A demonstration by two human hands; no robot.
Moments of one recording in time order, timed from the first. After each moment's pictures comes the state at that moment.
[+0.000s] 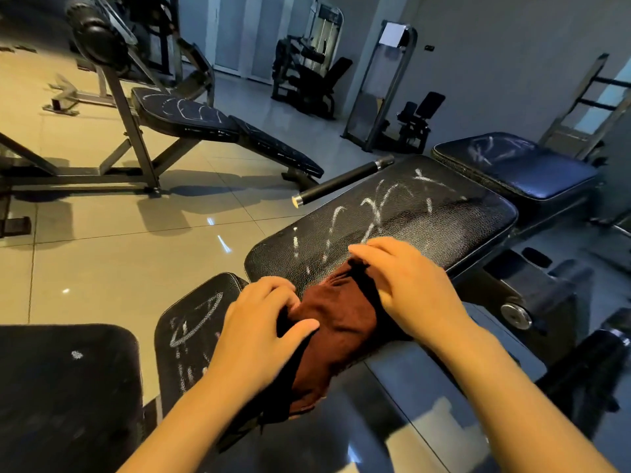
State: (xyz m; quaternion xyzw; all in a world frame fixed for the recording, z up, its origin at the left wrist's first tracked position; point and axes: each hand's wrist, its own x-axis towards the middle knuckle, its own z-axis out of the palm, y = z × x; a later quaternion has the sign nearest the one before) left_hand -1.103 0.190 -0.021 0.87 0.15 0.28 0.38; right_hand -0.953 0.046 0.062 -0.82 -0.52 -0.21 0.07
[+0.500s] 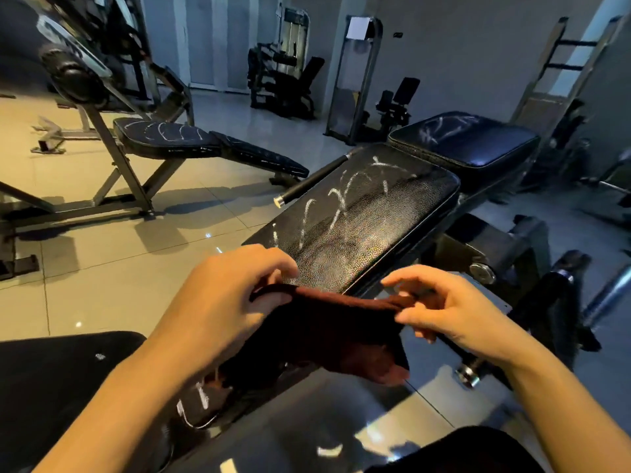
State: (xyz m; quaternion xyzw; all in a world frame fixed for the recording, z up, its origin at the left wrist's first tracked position) left_hand -1.163 0.176 0.075 0.92 0.00 0.31 0.24; right_hand -0.991 -0.062 0.074 -0.77 -0.40 0.18 0.46
